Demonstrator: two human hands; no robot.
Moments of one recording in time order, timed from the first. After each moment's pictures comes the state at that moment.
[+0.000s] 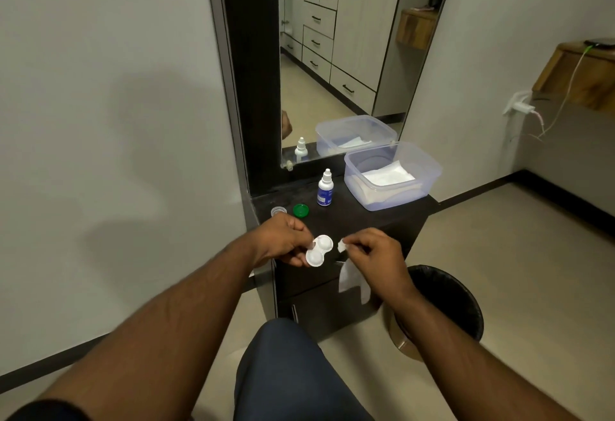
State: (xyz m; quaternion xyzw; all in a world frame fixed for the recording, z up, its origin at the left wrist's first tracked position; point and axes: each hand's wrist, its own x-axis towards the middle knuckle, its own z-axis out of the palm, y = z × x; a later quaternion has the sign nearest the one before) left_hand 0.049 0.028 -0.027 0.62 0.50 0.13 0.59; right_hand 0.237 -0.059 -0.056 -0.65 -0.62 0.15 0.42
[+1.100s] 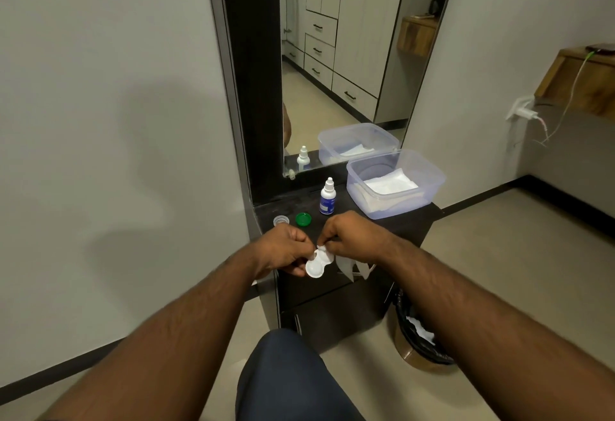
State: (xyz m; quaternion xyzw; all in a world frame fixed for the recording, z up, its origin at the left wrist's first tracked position) left_hand 0.046 0.027 -0.028 0.63 0.50 0.13 0.58; right_hand 0.217 -0.008 0.010 -0.55 -0.81 0.20 0.06
